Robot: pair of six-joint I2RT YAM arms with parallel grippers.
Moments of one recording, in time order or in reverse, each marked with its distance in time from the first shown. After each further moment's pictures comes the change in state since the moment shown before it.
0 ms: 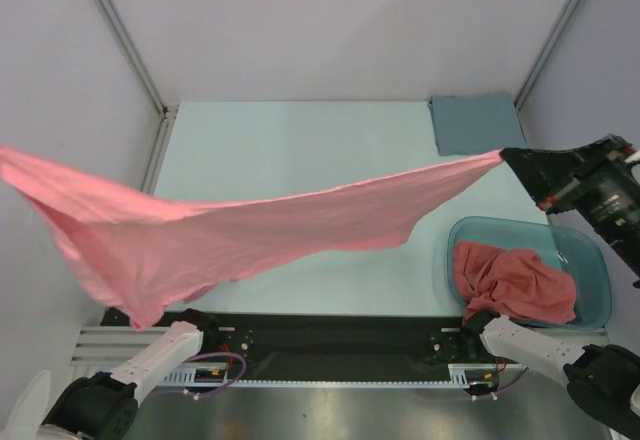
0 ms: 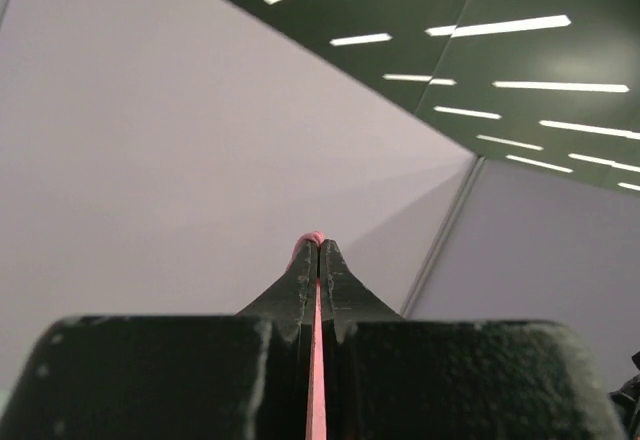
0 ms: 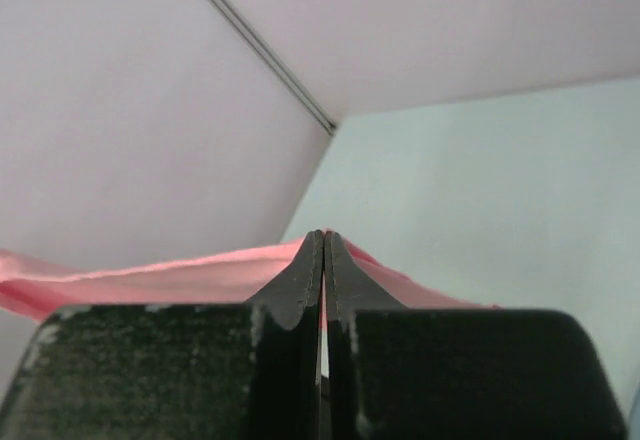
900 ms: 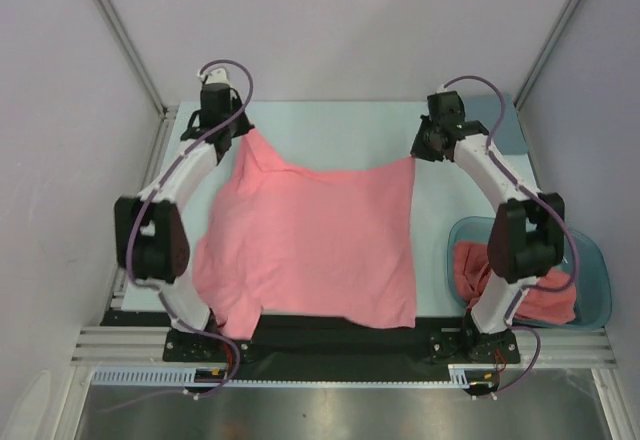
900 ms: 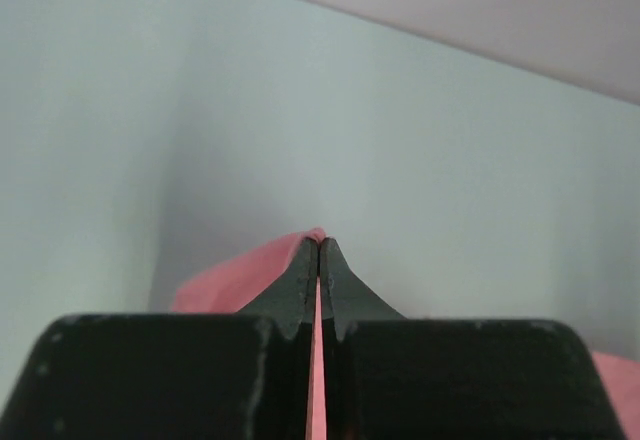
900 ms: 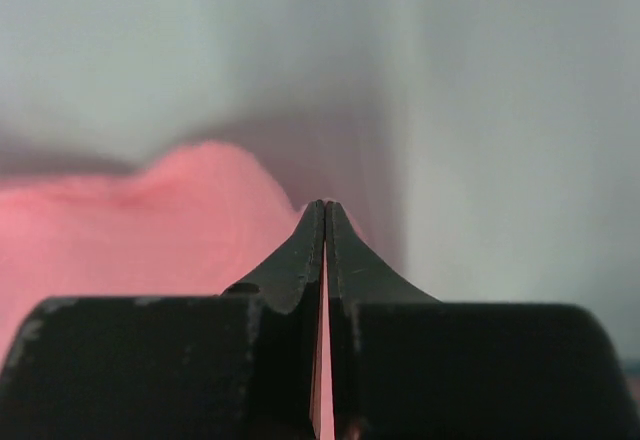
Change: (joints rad) left arm 0.178 0.813 -0.896 0.636 0.048 0.056; right arm -0.389 0.740 -0.592 0.509 -0.100 -0.100
